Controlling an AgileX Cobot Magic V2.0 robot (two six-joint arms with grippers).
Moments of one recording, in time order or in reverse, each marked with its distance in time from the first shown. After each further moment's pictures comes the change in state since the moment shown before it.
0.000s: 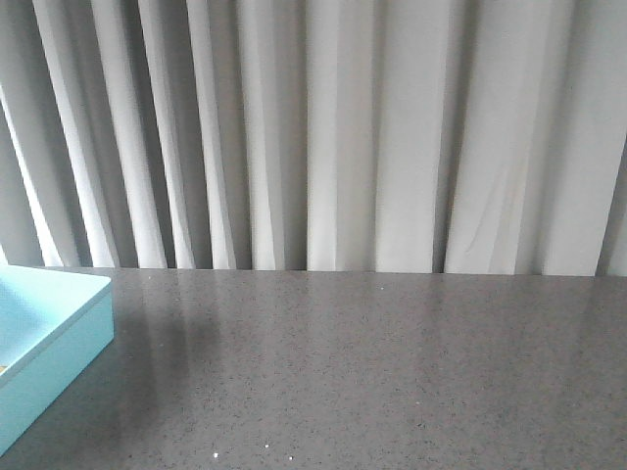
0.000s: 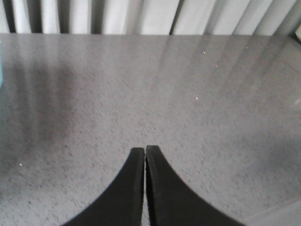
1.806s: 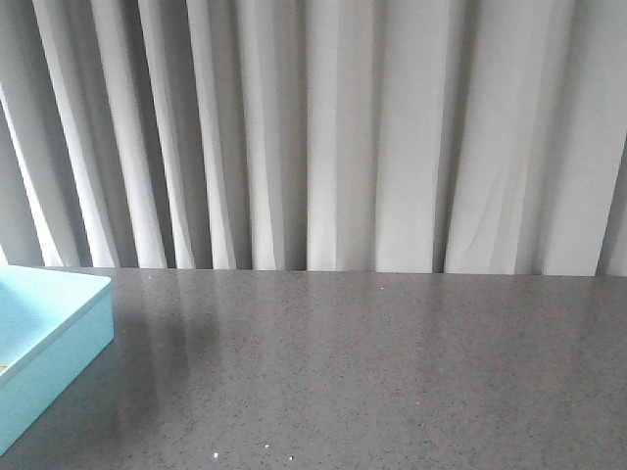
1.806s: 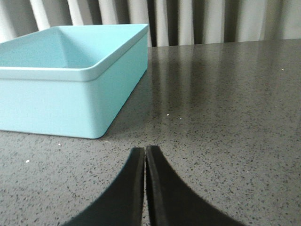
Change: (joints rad) left arm -0.057 -0.653 0.935 0.419 -0.765 -0.149; right arm 0.000 -0.001 0.000 0.000 0.001 0.000
